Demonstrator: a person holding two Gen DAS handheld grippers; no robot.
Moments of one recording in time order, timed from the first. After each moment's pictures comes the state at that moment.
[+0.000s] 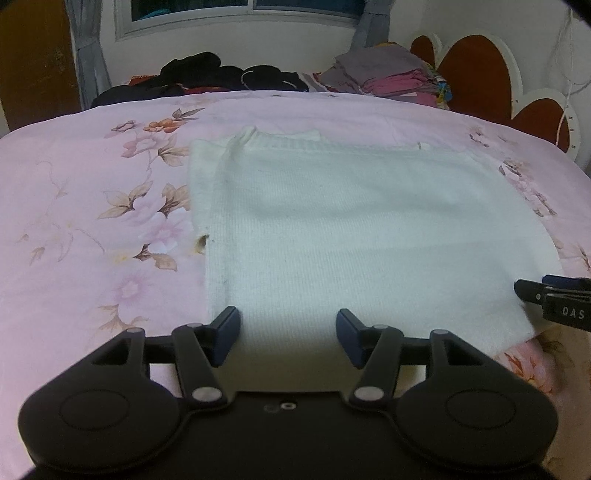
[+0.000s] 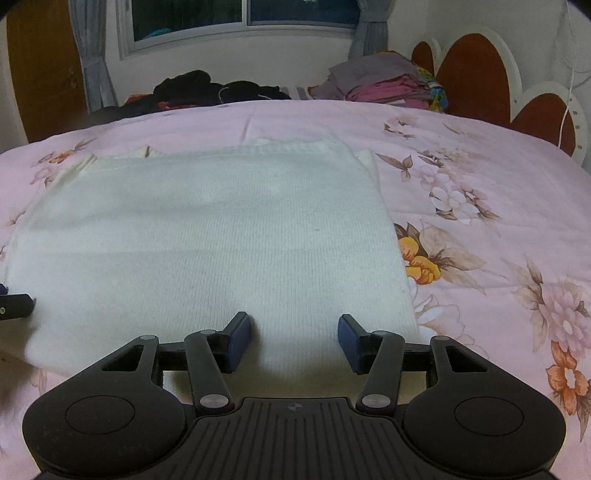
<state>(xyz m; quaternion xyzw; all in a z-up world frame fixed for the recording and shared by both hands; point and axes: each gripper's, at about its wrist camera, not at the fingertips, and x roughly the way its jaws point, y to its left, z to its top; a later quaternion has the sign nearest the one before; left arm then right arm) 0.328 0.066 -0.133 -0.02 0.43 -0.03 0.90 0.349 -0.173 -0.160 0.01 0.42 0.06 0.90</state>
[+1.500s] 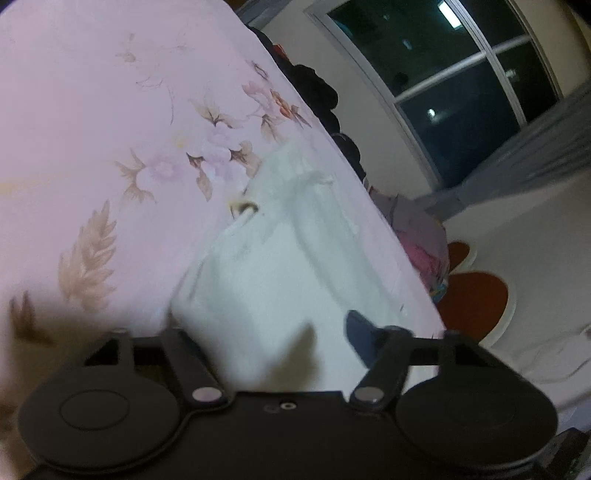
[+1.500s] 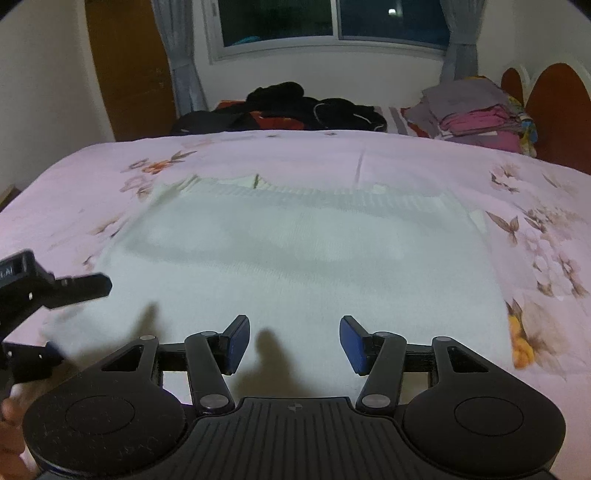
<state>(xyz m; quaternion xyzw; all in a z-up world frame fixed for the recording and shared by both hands) 0.308 0.116 -0.169 -0.47 0.31 0.05 0.83 0.386 -0.121 -0.136 0.01 0.40 0.20 0.90</state>
